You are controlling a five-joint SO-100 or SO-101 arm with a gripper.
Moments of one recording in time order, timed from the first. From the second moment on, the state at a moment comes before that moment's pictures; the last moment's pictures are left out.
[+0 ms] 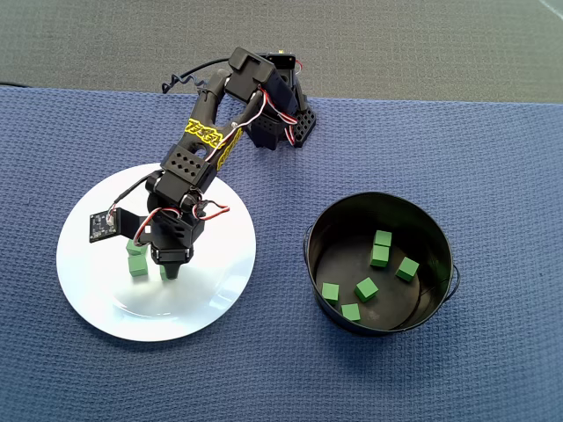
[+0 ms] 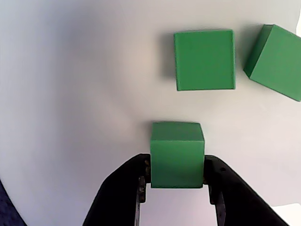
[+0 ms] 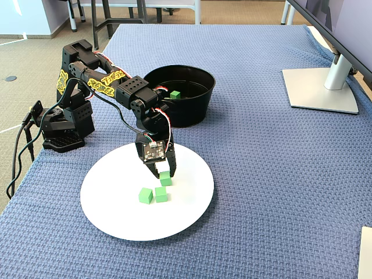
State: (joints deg) arm 30.9 64.4 79.0 58.5 -42.1
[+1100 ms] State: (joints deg) arm -25.5 86.7 73.3 74.1 3.3
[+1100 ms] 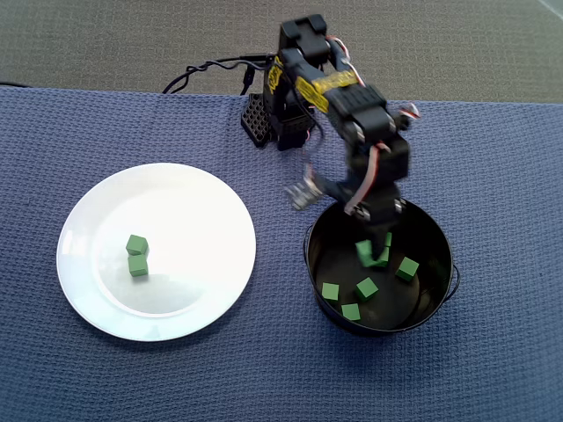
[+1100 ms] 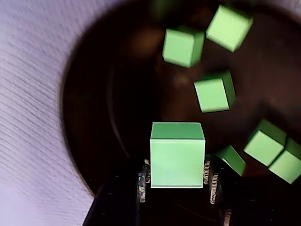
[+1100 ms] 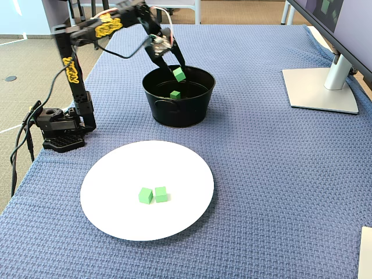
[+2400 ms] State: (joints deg) arm 43.3 88.3 86.1 65.6 20.3
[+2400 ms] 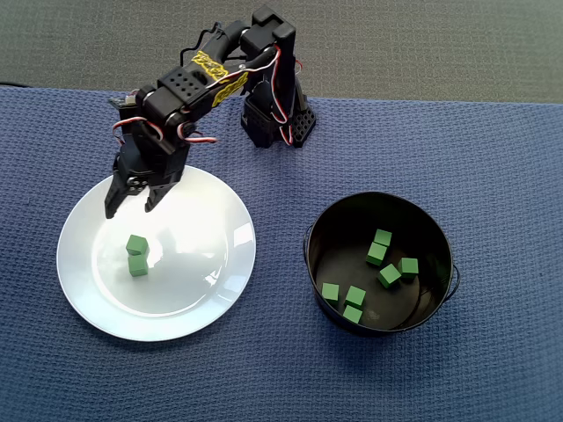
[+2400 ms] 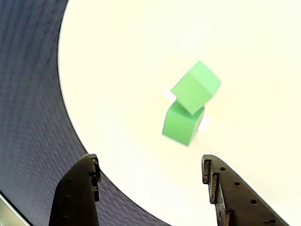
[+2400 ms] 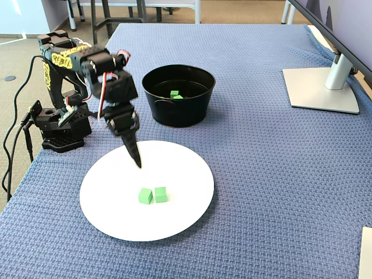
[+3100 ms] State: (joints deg) arm 41.0 81.2 91.7 54.1 49.0
